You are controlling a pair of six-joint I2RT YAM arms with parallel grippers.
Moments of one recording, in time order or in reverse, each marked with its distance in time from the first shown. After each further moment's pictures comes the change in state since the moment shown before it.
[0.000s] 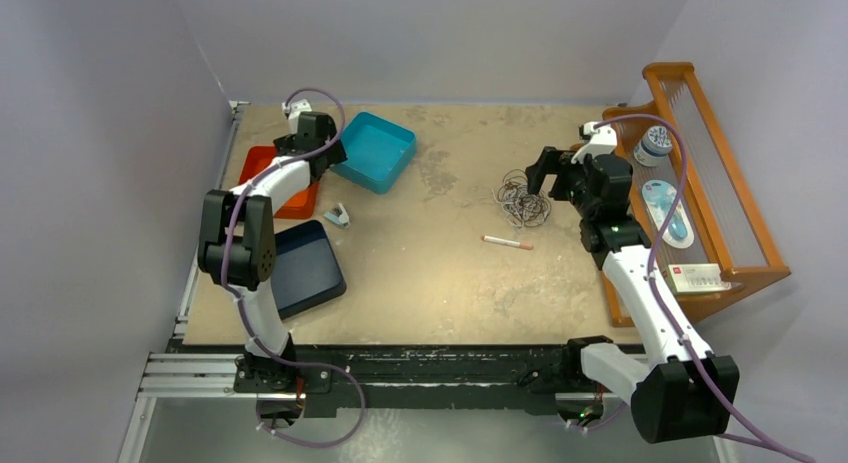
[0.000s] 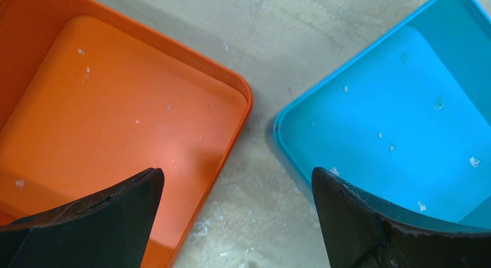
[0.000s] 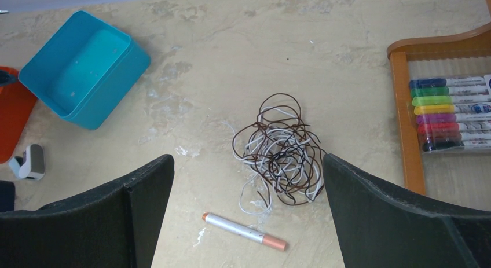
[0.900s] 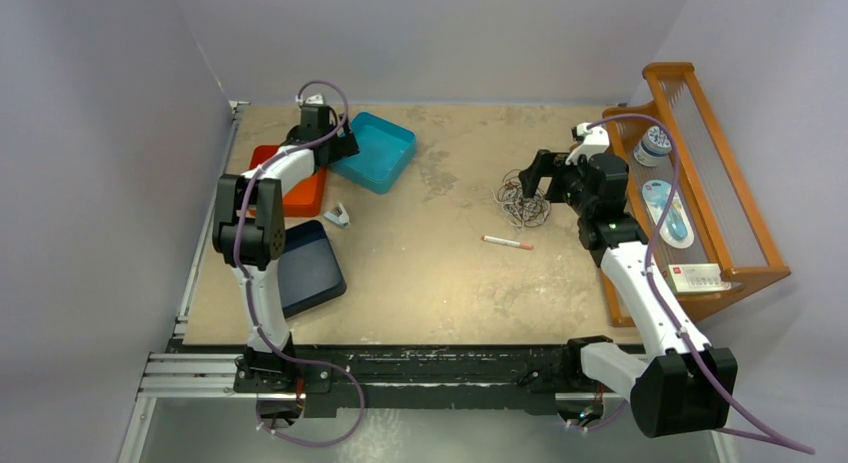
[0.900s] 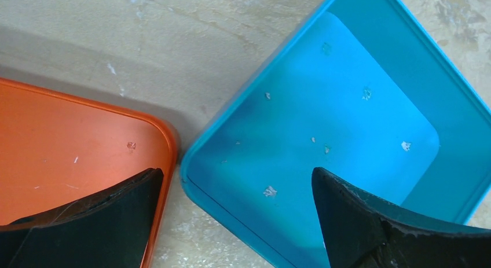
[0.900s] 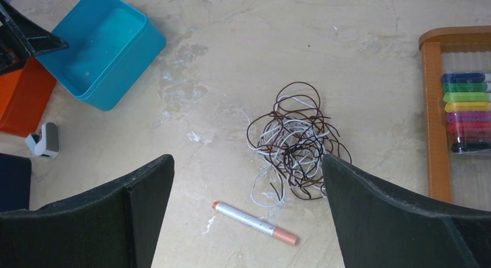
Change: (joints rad) left arm 0.040 0.188 0.177 0.038 0.303 0.022; right arm 0.000 0.024 0.000 -0.011 -0.074 0.001
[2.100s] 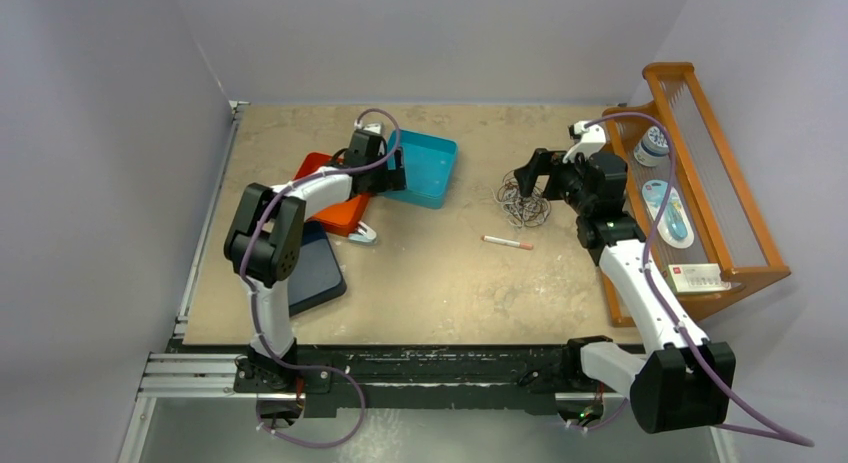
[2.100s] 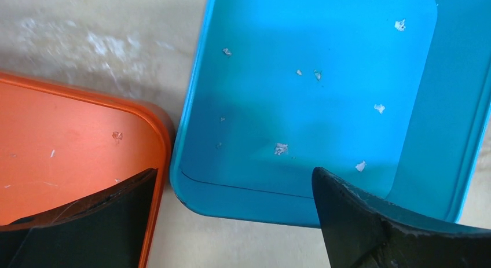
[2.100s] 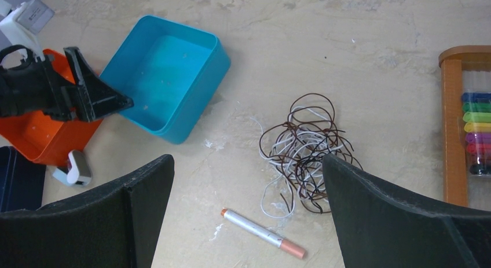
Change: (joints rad) left arm -0.249 -0.074 -0.153 0.001 0.074 -0.013; right arm 0.000 0.017 -0.007 0.061 -0.060 0.000
